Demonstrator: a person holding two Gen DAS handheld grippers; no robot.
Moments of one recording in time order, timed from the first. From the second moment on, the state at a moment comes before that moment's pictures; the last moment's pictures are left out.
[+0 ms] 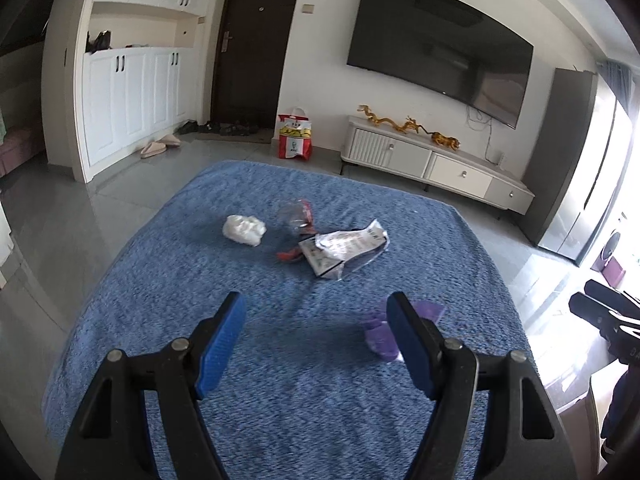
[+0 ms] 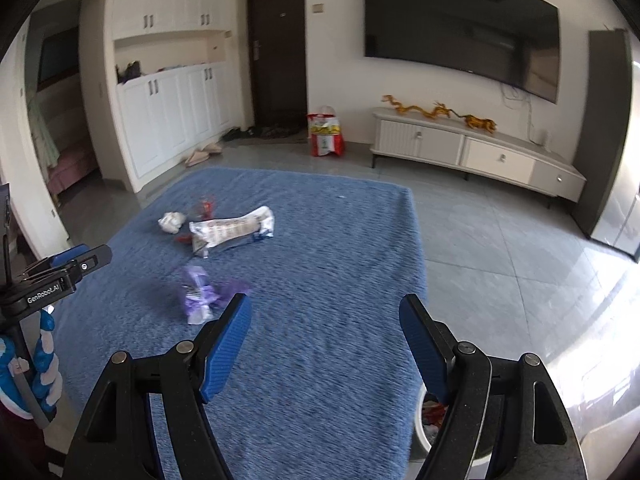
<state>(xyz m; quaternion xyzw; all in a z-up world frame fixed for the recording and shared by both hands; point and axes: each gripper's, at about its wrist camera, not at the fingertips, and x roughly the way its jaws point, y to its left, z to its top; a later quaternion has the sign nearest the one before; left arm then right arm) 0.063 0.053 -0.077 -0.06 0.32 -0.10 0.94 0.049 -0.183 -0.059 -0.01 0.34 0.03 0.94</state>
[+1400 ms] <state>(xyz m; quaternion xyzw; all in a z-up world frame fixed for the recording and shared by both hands) 0.126 0.103 -0.159 -0.08 0.40 -0.07 0.91 0.152 -0.042 -0.160 -0.08 0.45 0.16 0.88</state>
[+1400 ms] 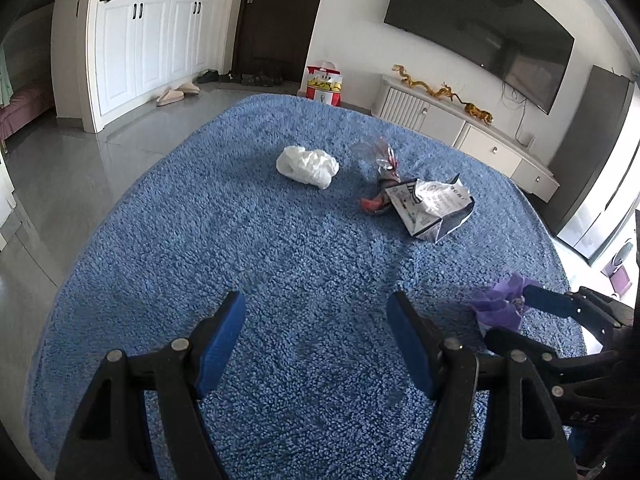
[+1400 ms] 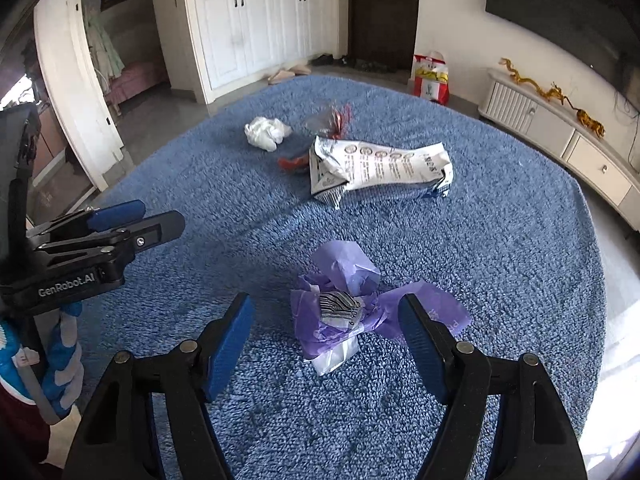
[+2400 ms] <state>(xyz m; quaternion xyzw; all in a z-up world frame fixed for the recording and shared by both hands) 0.149 0.081 -0.162 -0.08 0.42 -0.11 0.90 0.153 -0.080 -0.160 -0.03 0.43 0.17 0.89</state>
